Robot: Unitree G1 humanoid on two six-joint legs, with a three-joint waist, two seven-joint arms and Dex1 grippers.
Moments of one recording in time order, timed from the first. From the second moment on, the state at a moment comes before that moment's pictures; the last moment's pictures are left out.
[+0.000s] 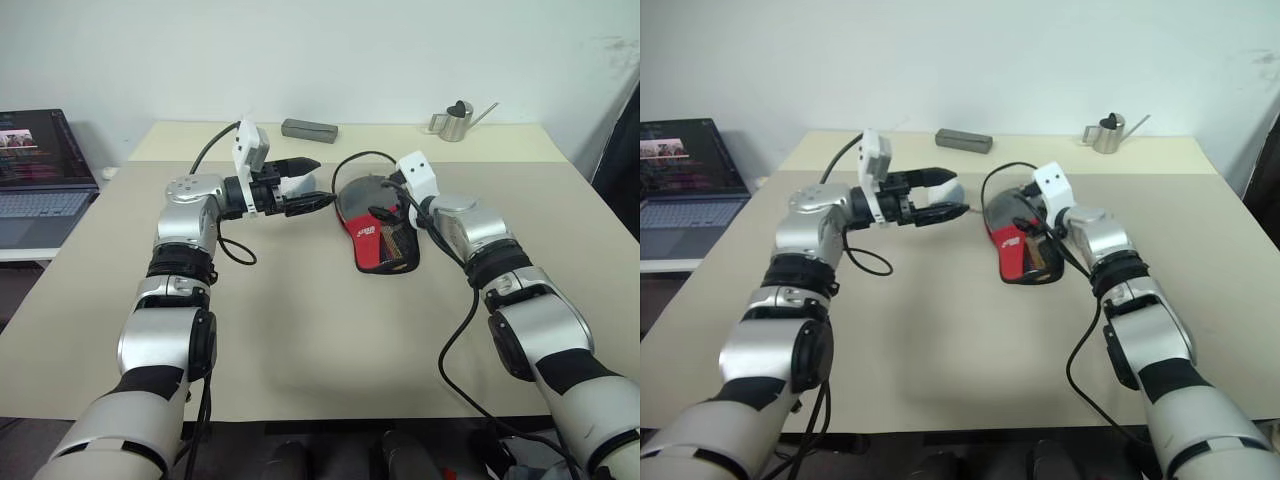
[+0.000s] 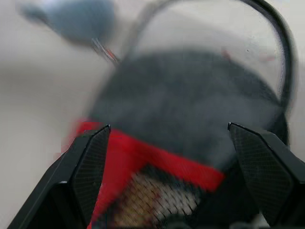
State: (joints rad) left arm -1.13 0.44 0.12 0.87 -0.20 0.09 -1.34; right arm -1.21 -0.30 0.19 1.05 0.13 0.36 0.46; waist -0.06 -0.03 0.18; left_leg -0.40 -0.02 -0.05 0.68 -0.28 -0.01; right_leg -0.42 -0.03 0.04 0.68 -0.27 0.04
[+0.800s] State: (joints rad) left arm -1.11 0.46 0.10 0.87 -0.20 0.09 -1.32; right arm -0.97 -0.29 -0.17 0.68 0.26 0.85 0.39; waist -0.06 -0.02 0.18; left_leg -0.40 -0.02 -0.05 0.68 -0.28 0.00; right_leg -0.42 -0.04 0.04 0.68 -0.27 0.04
